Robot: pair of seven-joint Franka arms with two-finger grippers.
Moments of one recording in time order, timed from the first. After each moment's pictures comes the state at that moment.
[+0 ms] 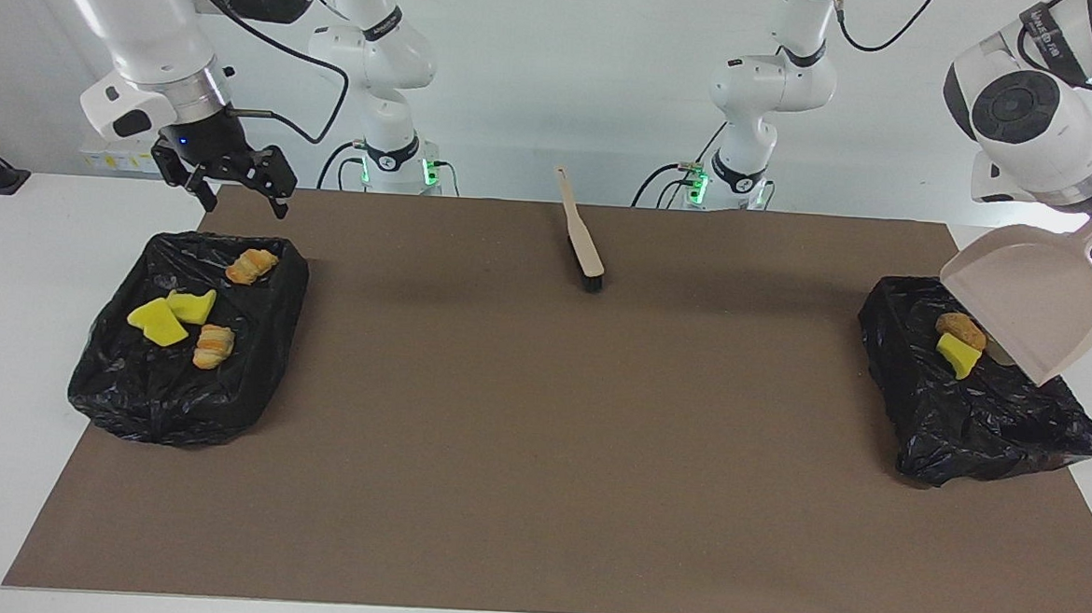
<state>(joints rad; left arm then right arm) 0.05 -0.06 0.01 -1.81 0.93 1.63 1.18 -0.08 -0.02 0.03 -1.61 -0.01 1.58 0.02</state>
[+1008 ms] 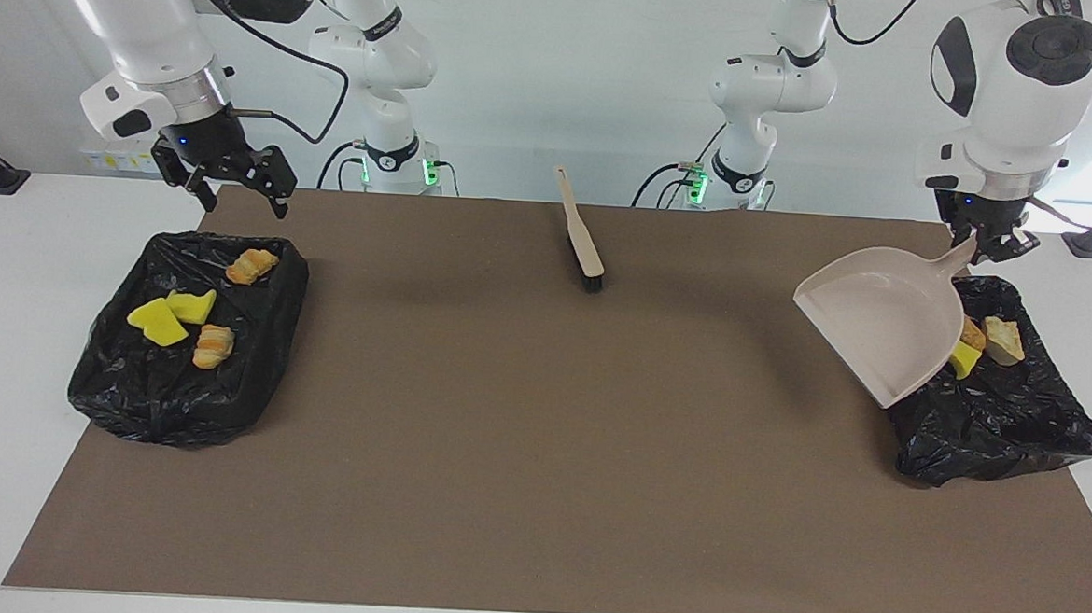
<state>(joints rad) -0.03 -0.05 -0.02 -1.75 0.35 1.60 1.17 -0.08 -0.02 0.03 -1.61 -0.01 1.58 0.02</state>
